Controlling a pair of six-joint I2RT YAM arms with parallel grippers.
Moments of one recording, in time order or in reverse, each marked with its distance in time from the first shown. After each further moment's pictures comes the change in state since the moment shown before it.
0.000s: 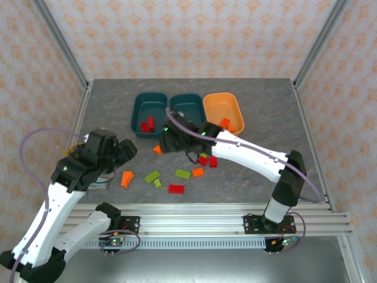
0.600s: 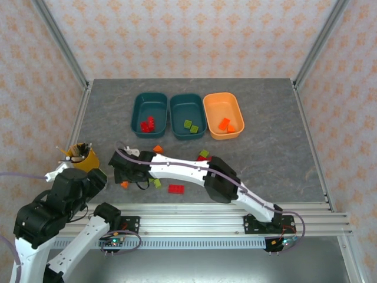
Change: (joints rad) left arm 0.000 -0.304 0.052 -0.356 -0.150 -0.101; right arm 0.185 0.675 0.579 -0.020 -0.081 0.402
